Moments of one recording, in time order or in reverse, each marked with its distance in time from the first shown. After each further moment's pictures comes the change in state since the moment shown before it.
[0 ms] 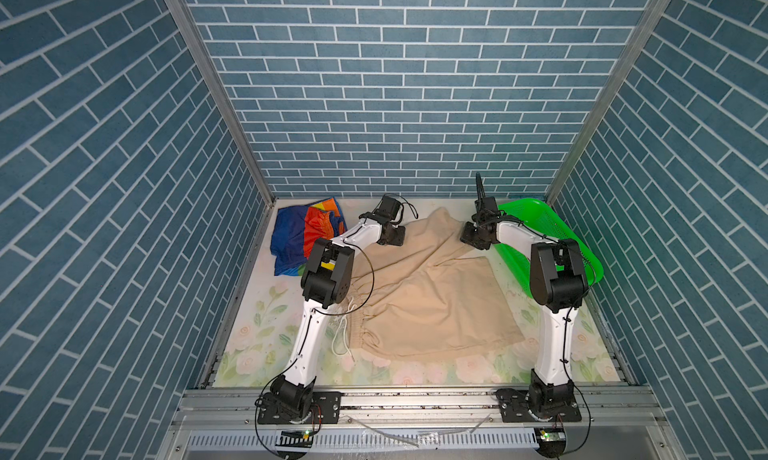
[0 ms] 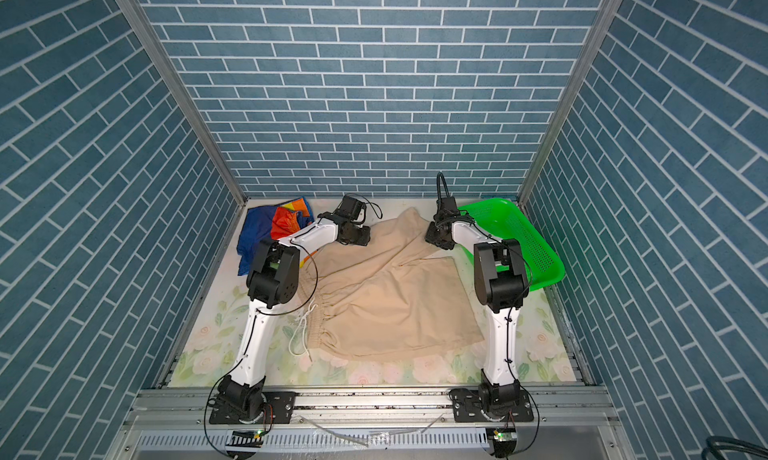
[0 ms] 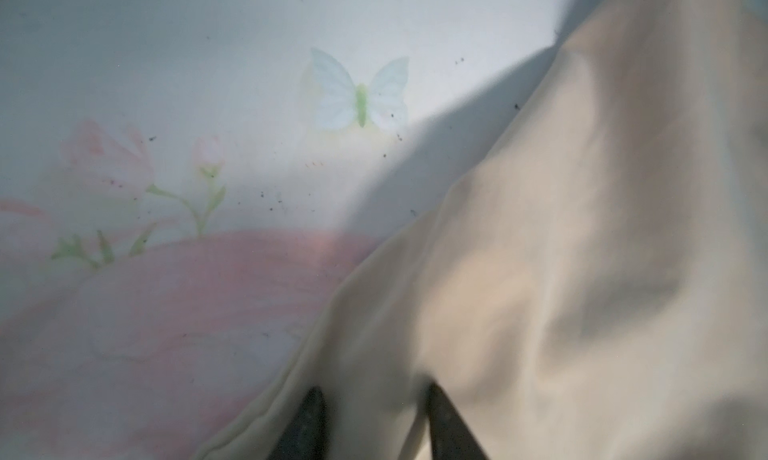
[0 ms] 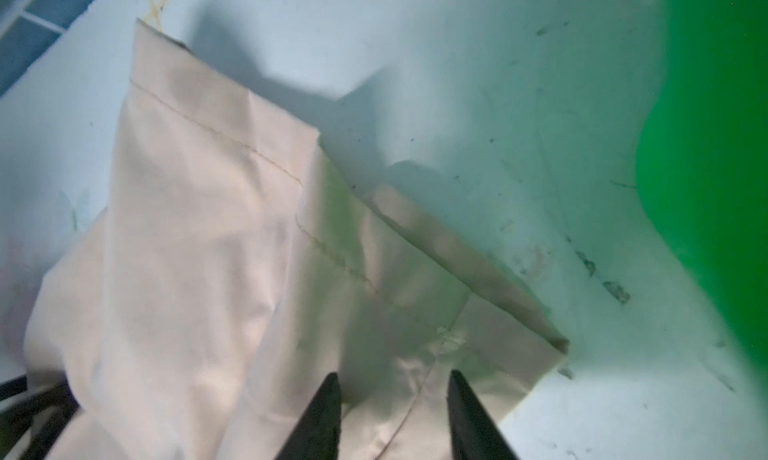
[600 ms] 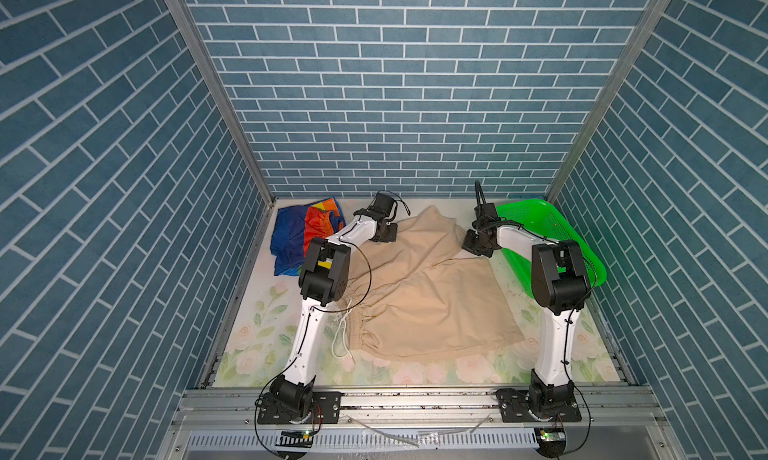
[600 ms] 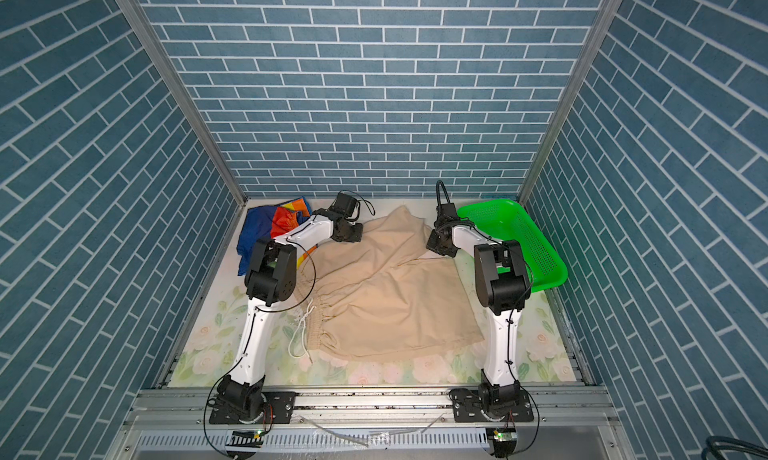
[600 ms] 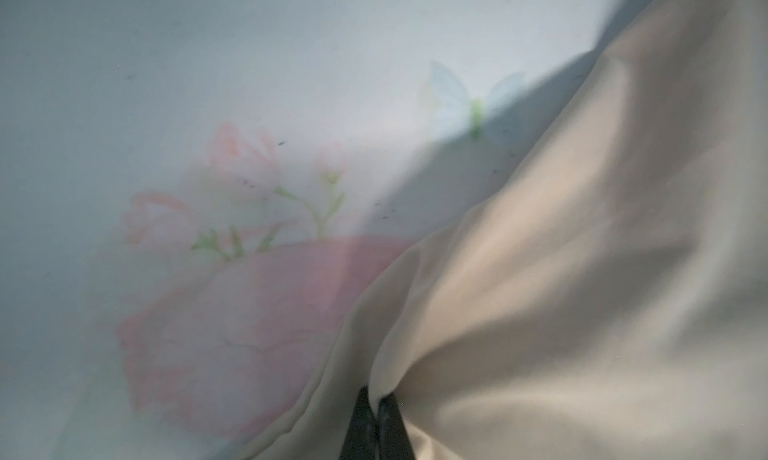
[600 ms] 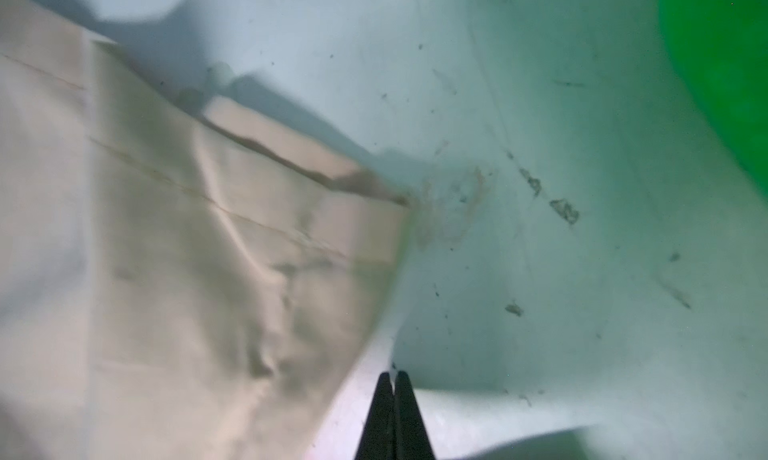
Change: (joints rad) left arm 0.060 0.009 0.022 -0.052 -0.082 -0.021; right arm 0.007 -0.038 -0.083 -0.034 0.062 0.013
